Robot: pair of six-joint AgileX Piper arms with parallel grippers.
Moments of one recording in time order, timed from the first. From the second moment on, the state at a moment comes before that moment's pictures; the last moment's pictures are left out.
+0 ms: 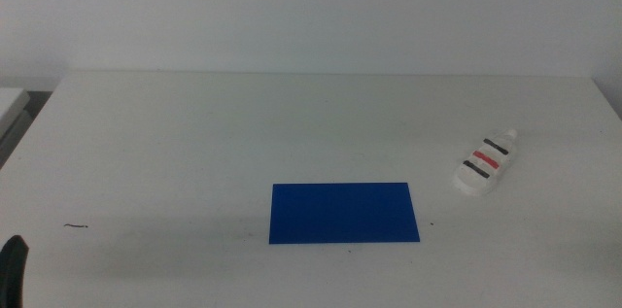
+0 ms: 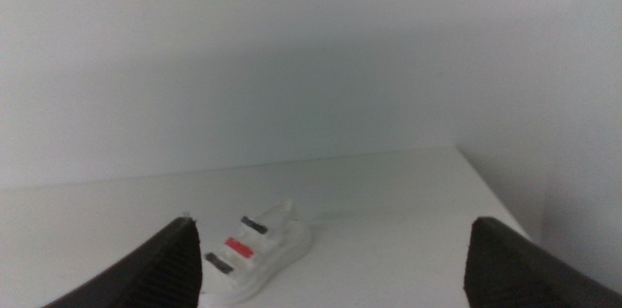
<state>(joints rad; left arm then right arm) 0.00 0.00 0.00 0.10 0.13 -0.05 -0.06 0.00 0.00 0.15 0.11 -0.05</state>
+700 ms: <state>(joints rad) 0.00 0.00 0.00 0.10 0.13 -0.05 -0.06 0.46 -0.57 0.07 0.67 -0.05</state>
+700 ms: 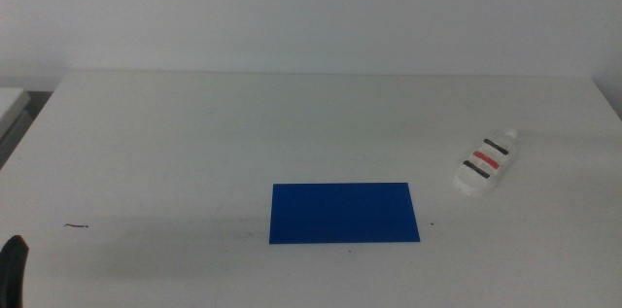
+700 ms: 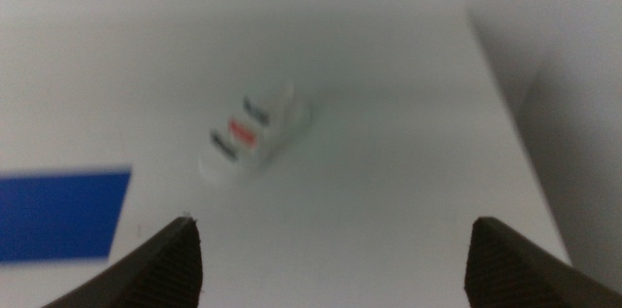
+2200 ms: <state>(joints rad) 0.00 0.00 0.00 0.10 0.13 -0.05 0.16 1.95 -1.50 -0.07 0.85 0.93</state>
